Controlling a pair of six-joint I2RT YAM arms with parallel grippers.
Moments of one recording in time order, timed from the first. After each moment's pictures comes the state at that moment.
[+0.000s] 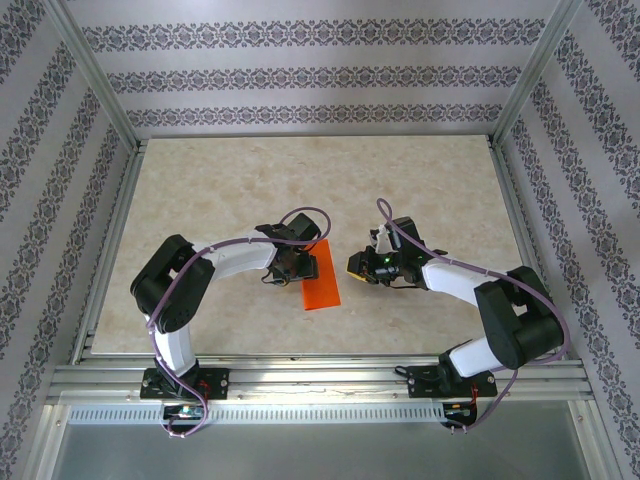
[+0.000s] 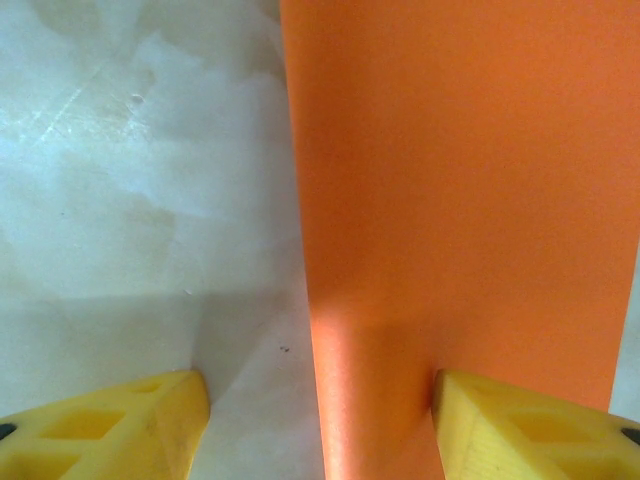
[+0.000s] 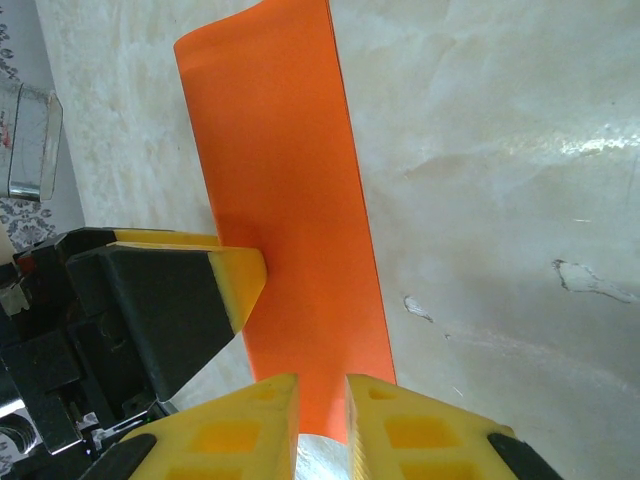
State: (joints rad) left arm -0.69 1.83 1.12 -0.59 0.05 -0.82; right arm 0.40 1.47 0.61 -0.03 -0.65 0.83
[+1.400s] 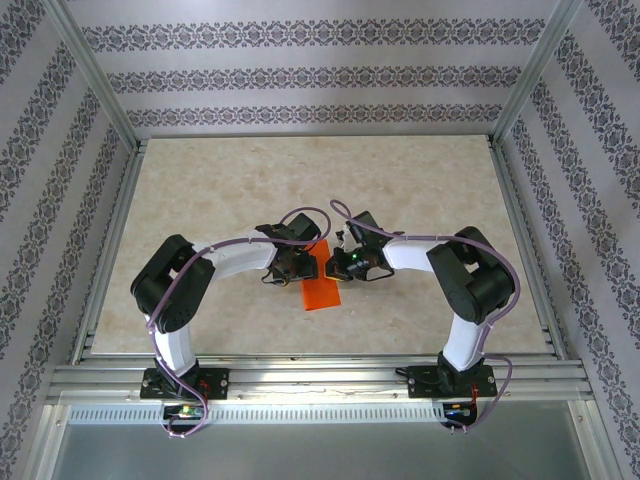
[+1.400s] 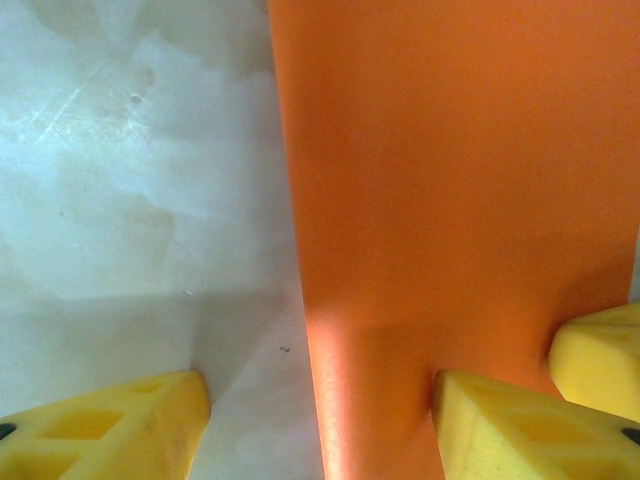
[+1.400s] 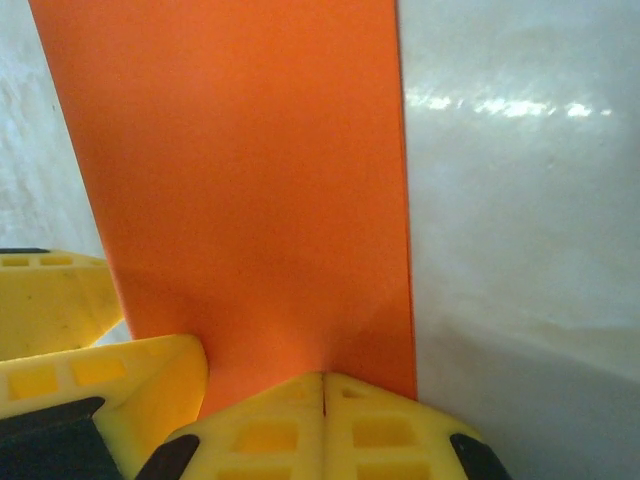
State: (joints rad) left arm -0.69 1.83 1.12 -0.59 0.05 -0.81; right arm 0.55 1.82 0.88 -0.16 -0.55 0.69
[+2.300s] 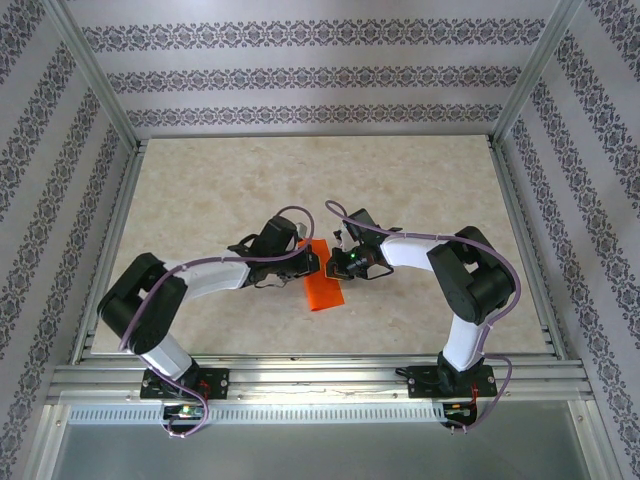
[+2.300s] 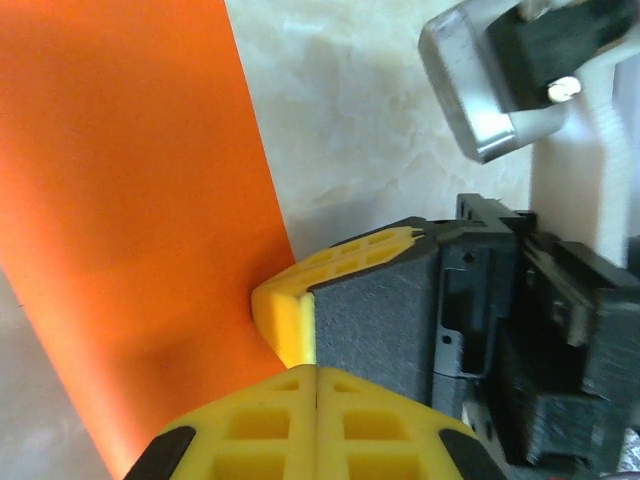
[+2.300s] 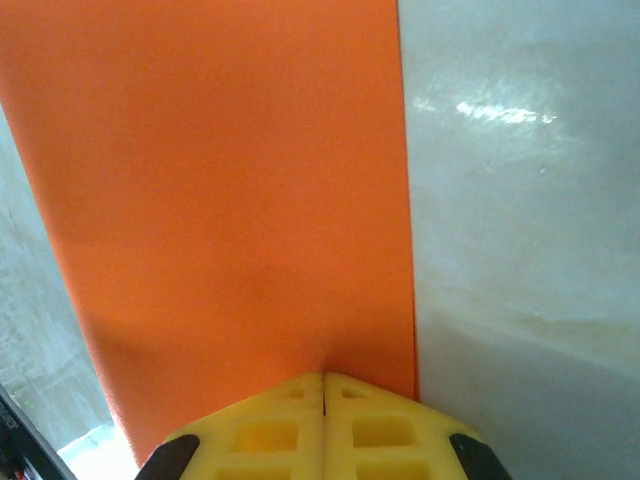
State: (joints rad) left arm -0.63 1.63 0.82 0.01 0.37 -0.88; right arm 0.55 1.82 0.93 -0.25 -0.51 0.62
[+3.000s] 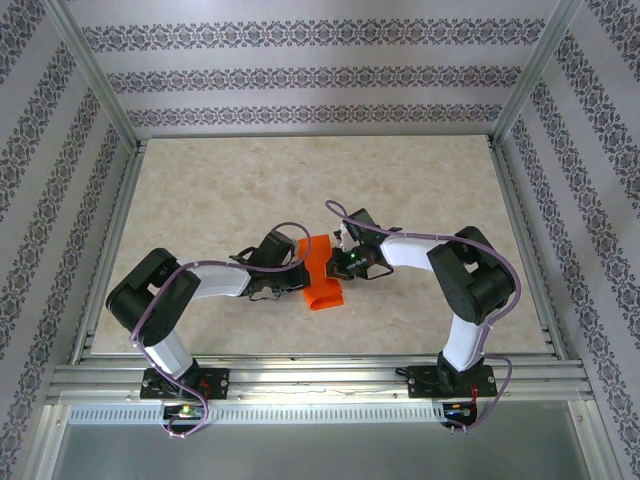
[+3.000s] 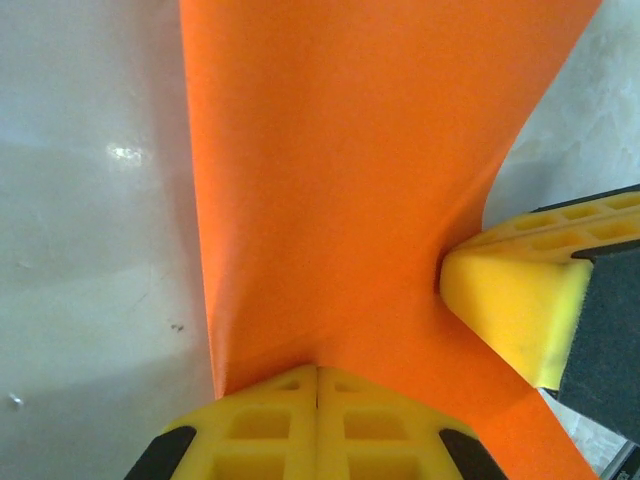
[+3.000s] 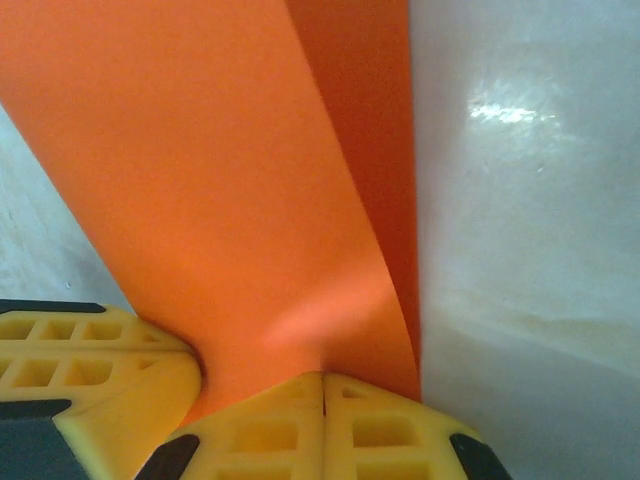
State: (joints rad) left arm -0.63 1.68 0.70 0.05 0.32 -0.88; right arm 0.55 1.82 0.93 -0.25 -0.51 0.63
